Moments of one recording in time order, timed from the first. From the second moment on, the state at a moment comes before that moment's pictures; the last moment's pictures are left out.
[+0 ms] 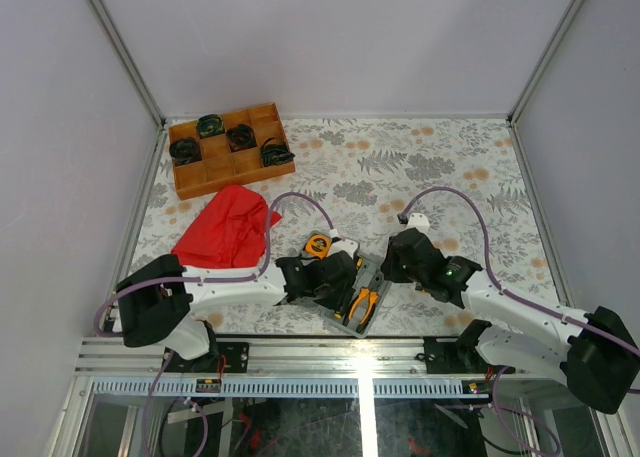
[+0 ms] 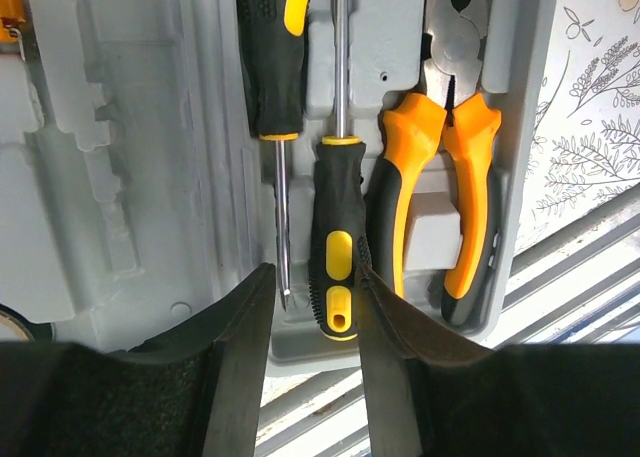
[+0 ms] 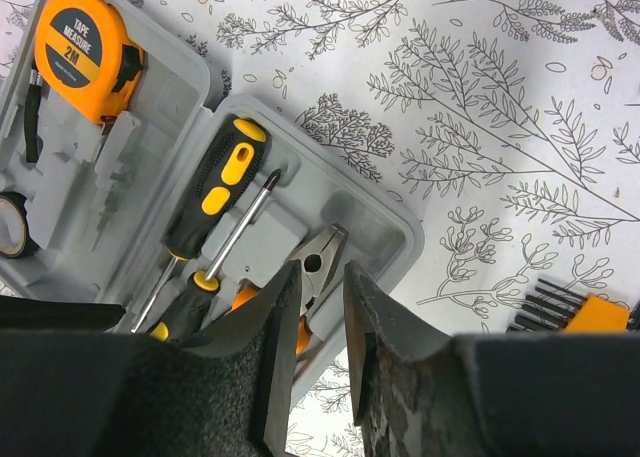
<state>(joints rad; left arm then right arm) -1.17 1.52 0.85 -0.35 -0.14 -0.70 0.80 1.03 0.53 -0.34 0.23 0.70</state>
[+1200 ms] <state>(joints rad) -1.17 1.58 0.85 -0.27 -0.11 -0.72 0.80 1.21 0.59 -0.26 0.16 0.75</state>
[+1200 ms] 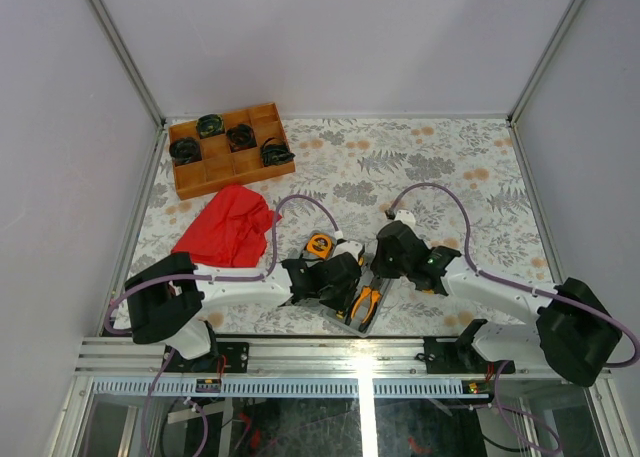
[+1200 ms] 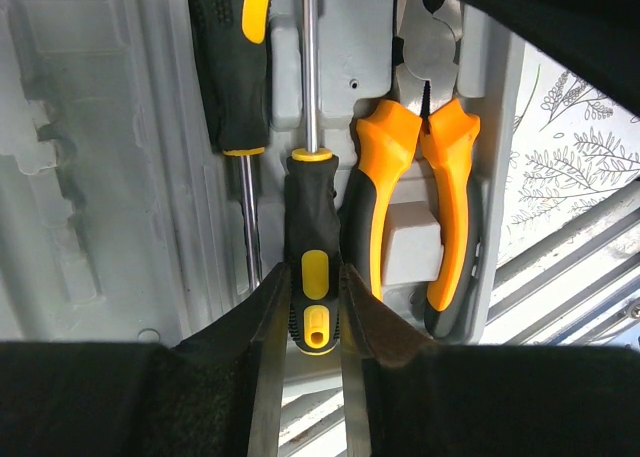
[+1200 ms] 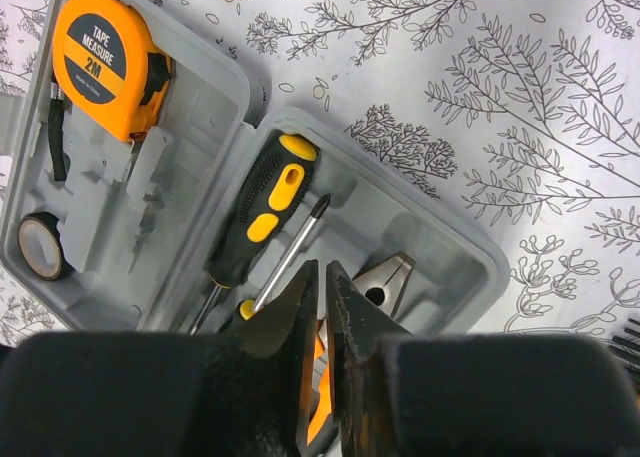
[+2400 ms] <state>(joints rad) -1.19 1.57 0.83 -0.24 -0.11 -0.75 0.80 1.37 0.64 -0.22 0.17 0.86</state>
